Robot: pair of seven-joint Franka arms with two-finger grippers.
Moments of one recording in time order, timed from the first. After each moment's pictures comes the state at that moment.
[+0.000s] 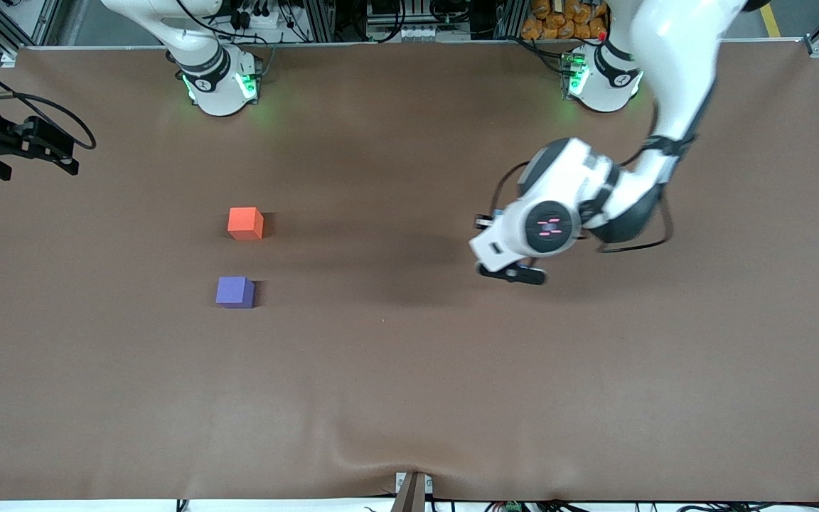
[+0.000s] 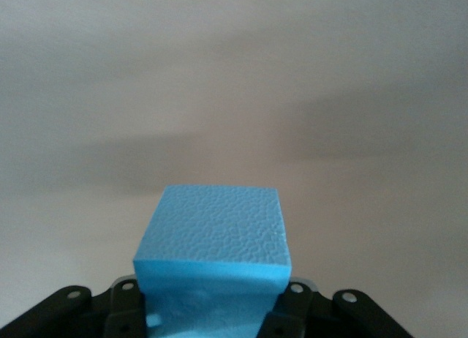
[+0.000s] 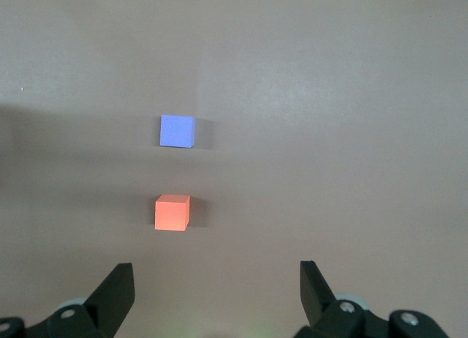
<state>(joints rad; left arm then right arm) -0.25 0.58 -0.43 -1.55 0.00 1.75 -0.51 -0.06 -0.05 0.08 -1.56 -0.01 1.48 -0.07</state>
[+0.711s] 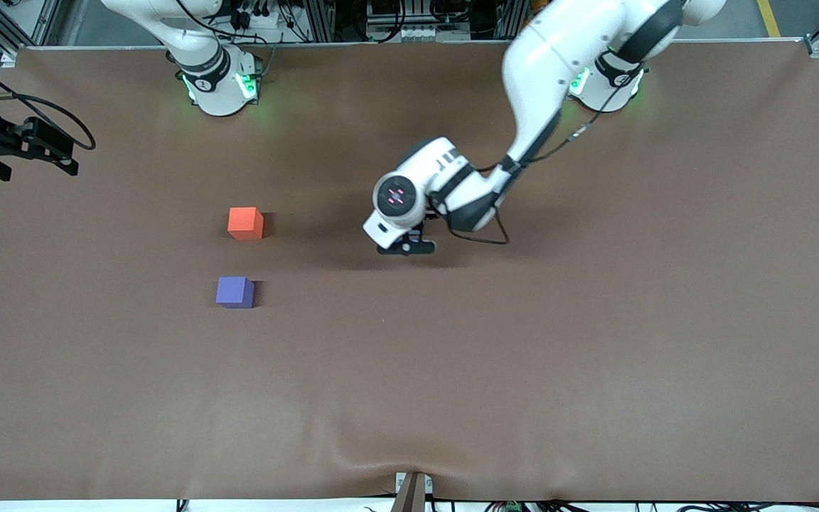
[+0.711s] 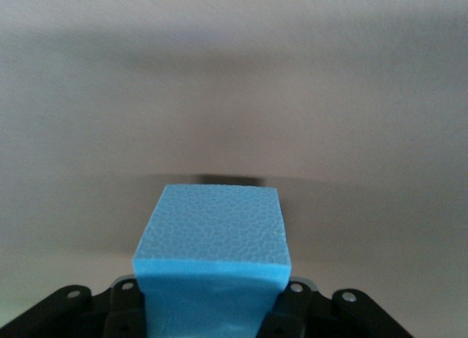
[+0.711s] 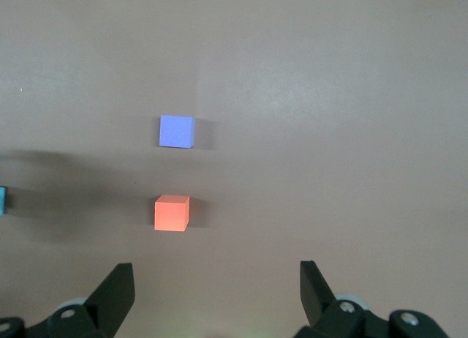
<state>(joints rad) -0.72 0.86 -0.25 -1.39 0.00 1.99 -0.89 -0.06 -0.05 0.08 -1.56 -0.01 1.49 -0.07</state>
